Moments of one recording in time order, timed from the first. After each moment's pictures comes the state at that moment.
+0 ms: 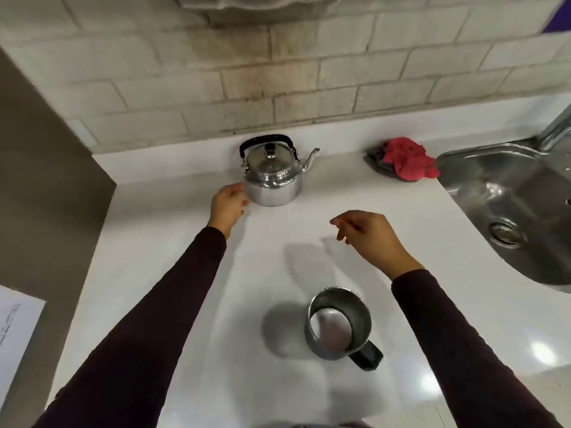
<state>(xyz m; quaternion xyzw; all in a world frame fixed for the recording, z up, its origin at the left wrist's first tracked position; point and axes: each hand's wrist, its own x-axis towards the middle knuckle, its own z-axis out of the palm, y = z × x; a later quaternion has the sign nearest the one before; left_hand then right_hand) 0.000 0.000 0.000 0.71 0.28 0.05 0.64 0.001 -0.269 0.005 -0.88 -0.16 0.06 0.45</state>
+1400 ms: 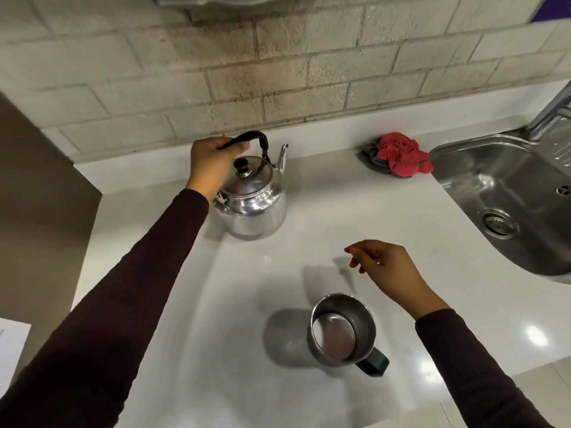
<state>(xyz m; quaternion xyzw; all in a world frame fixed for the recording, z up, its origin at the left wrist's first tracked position) 0.050 0.012 0.065 0.76 0.17 0.18 0.60 -0.034 -0.302 -0.008 -0.87 -0.09 0.10 0.48</state>
